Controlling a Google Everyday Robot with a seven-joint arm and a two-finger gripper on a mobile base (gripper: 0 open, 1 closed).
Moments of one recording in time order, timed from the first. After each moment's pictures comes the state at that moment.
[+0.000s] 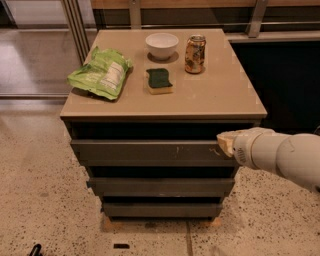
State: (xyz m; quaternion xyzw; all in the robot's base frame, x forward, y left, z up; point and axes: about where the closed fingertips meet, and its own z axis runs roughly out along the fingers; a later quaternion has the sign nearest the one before) arm 0.528 -0.181 0.776 -0.21 0.87 0.06 0.45
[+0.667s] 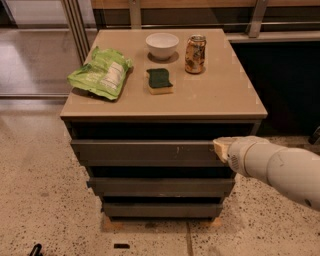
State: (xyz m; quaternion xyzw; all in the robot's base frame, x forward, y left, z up) arm 0.522 -0.175 0.757 -0.18 0.87 0.07 0.46
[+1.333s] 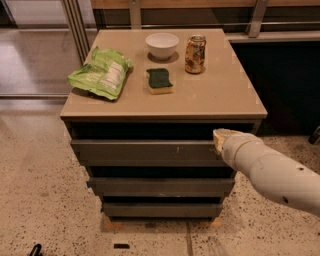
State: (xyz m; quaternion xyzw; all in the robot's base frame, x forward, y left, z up) arm 0.562 -0.186 0.752 -0.11 0.84 0.05 0.52
